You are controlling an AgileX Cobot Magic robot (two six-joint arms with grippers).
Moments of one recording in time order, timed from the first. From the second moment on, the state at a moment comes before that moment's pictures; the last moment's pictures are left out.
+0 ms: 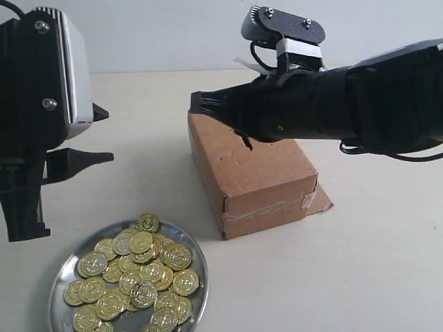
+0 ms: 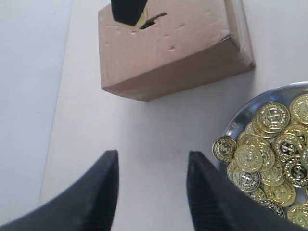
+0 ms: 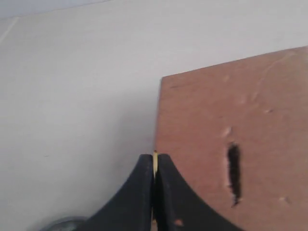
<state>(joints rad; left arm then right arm) -0.78 1.09 -0.78 0.15 0.52 0.75 0.73 1.57 -0.86 1.70 -0.06 -1.15</state>
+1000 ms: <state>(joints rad) -0.78 1.05 -0.78 0.16 0.55 0.70 0.73 1.64 -0.89 1.69 -0.26 -1.25</state>
